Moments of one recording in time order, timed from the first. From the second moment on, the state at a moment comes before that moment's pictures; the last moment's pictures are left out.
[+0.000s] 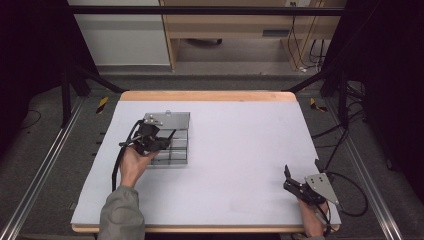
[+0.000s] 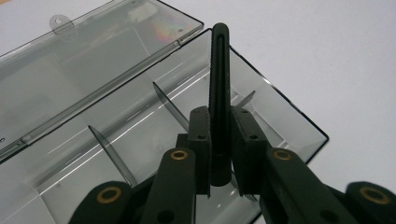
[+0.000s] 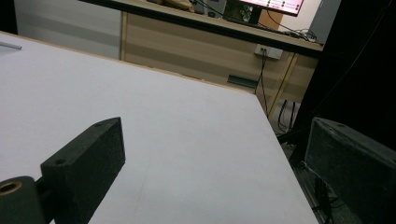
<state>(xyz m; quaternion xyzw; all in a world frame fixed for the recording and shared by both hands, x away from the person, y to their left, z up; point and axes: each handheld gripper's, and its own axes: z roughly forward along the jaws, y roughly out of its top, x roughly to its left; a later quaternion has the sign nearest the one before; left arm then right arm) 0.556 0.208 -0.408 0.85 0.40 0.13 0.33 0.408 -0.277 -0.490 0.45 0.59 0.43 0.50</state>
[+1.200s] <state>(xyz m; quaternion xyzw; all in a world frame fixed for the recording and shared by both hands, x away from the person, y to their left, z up) 0.589 0.180 -0.436 0.84 0.42 0.14 0.31 0.409 -0.277 -0.490 0.45 0.59 0.43 0.50</state>
